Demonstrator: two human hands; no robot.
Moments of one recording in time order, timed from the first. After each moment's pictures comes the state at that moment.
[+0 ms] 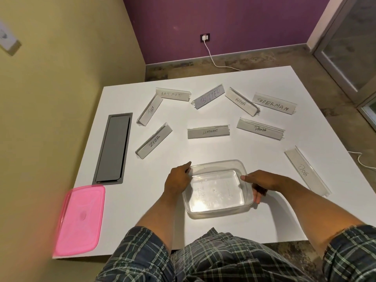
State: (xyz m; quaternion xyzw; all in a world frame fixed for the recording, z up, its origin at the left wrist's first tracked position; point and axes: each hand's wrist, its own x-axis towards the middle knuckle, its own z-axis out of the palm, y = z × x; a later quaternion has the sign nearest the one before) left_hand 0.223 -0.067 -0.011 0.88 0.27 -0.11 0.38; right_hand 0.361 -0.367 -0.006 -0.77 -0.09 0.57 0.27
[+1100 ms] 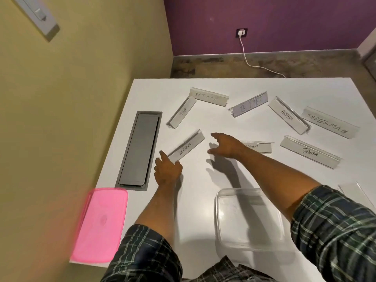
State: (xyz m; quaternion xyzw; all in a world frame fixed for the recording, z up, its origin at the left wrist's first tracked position) left_hand 0.247 0.089 -0.016 0.80 0.52 -0.05 0.30; right_hand 0.438 -0.055 0.012 -0.87 -0.33 0.32 0.16
